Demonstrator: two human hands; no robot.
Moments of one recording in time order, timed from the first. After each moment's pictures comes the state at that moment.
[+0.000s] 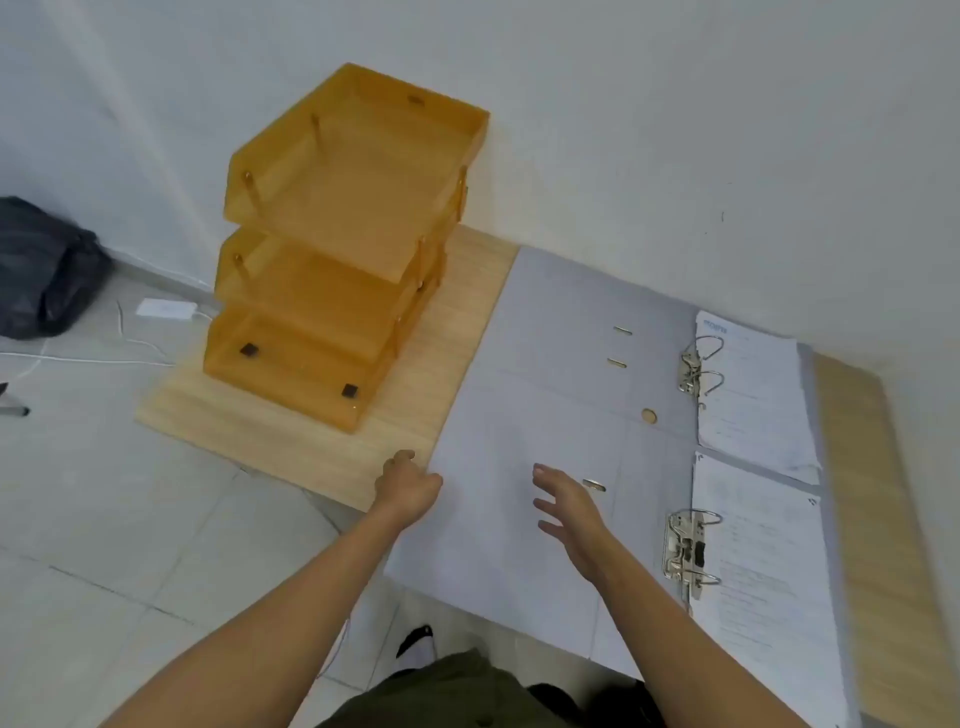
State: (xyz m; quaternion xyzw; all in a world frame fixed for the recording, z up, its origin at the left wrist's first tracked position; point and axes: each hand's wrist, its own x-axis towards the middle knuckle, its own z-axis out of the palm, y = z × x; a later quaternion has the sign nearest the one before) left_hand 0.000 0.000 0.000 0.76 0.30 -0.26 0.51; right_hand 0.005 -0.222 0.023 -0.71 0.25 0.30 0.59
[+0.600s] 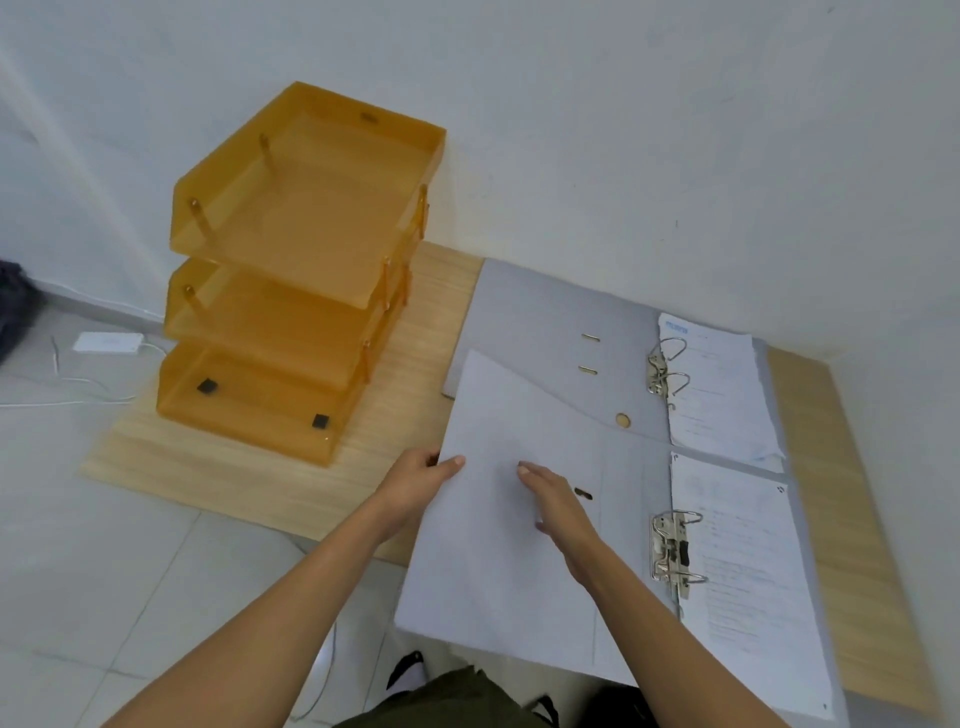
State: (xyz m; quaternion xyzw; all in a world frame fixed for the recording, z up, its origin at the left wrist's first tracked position) left_hand 0.034 -0.004 0.032 0.69 0.16 -0.26 0.65; right_hand 0.015 -0.208 0.052 -0.77 0.21 0.25 0.56
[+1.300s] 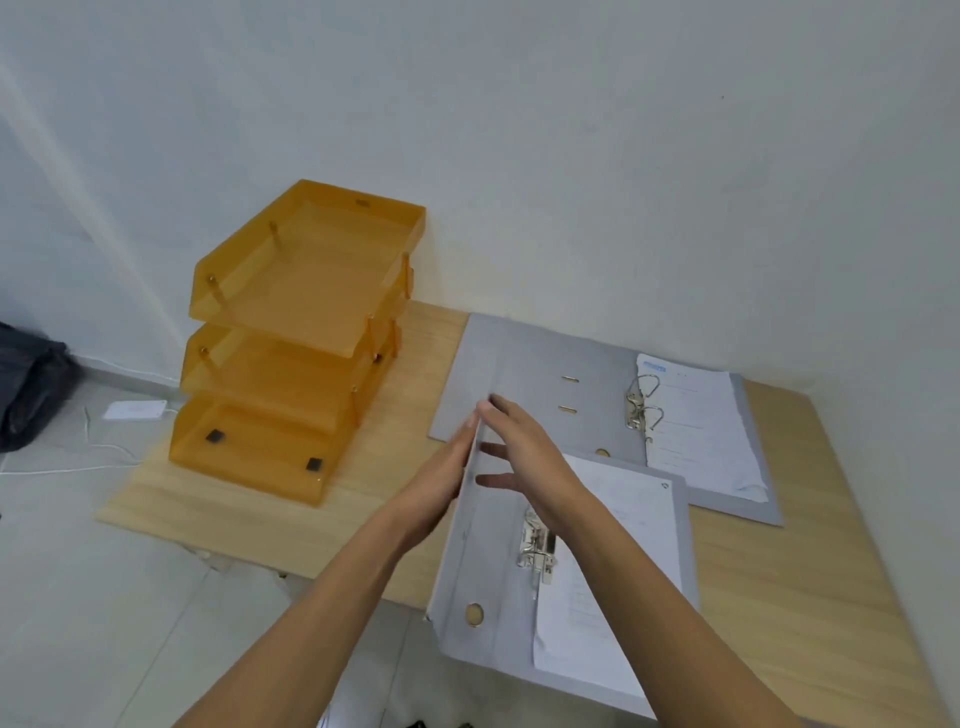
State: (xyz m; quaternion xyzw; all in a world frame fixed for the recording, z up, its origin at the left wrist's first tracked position) left_hand 0.030 -0.068 0.128 0.67 0.01 -0.20 0.71; right_hand 0.039 -0.192 0.180 -0.72 0.08 0.21 0.66
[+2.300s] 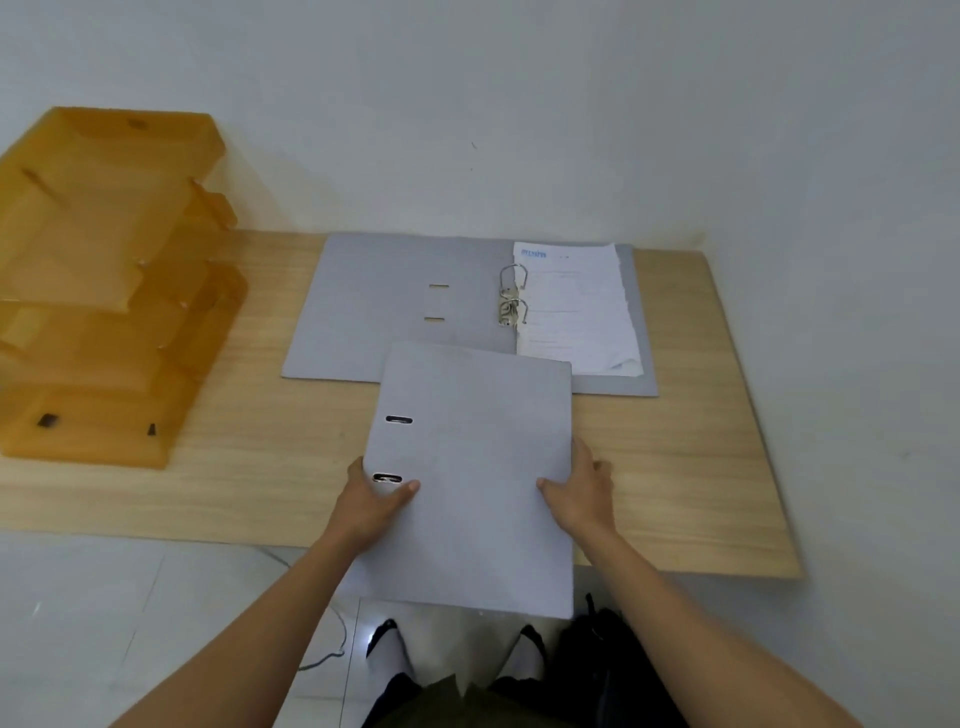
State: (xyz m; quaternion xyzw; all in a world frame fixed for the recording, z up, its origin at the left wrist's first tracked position) left_hand -0.025 -0.207 0.006 0.83 0.23 -0.22 0.47; right_hand -0.046 -0.482 0.011 -0.83 0.28 0.13 0.46
